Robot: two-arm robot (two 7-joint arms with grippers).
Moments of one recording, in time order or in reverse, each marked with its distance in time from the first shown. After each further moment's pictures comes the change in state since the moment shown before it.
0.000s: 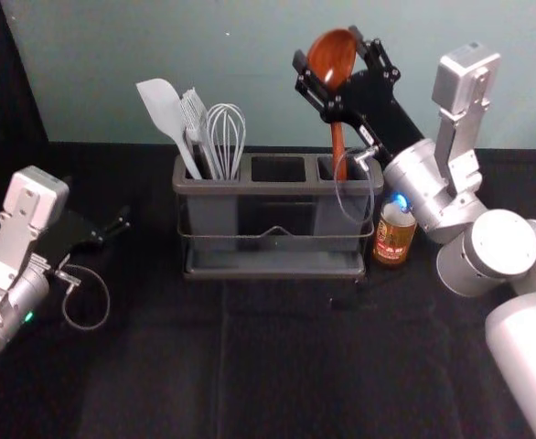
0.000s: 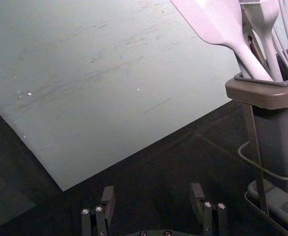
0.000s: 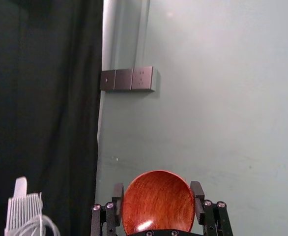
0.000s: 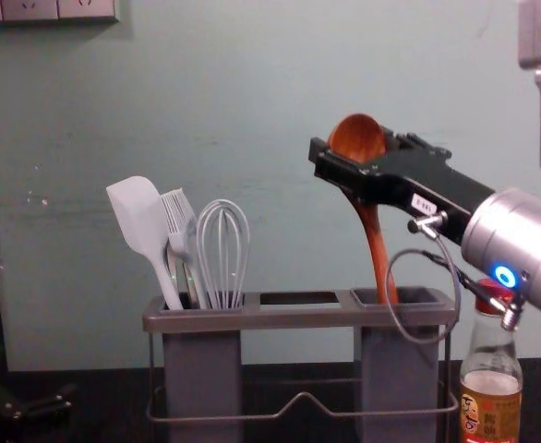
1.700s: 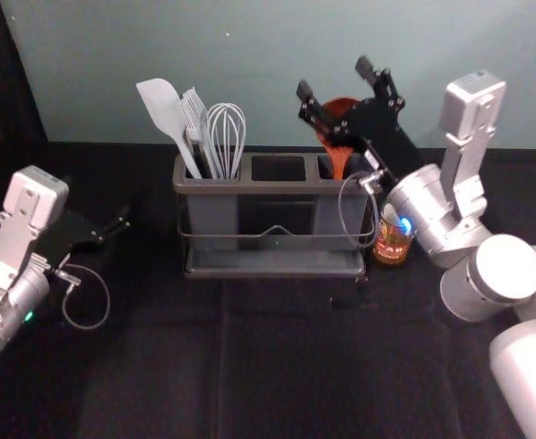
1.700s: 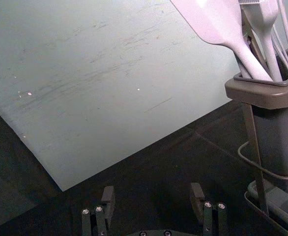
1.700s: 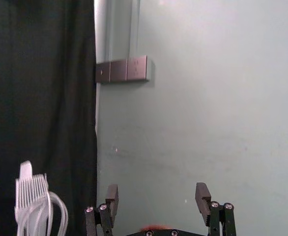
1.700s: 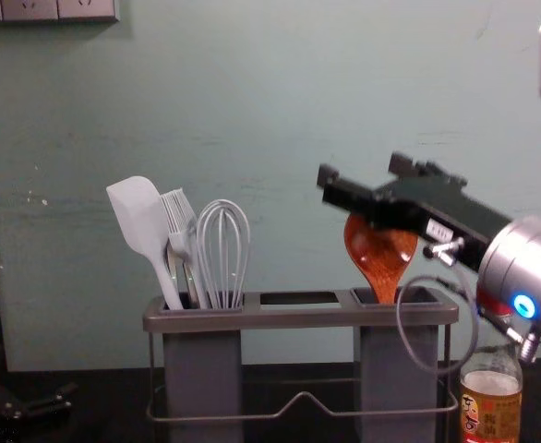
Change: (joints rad) left arm 0.000 0.000 0.000 0.000 0.000 0.000 0.000; right arm -0.069 0.000 0.022 -0.037 0.013 0.022 -0.003
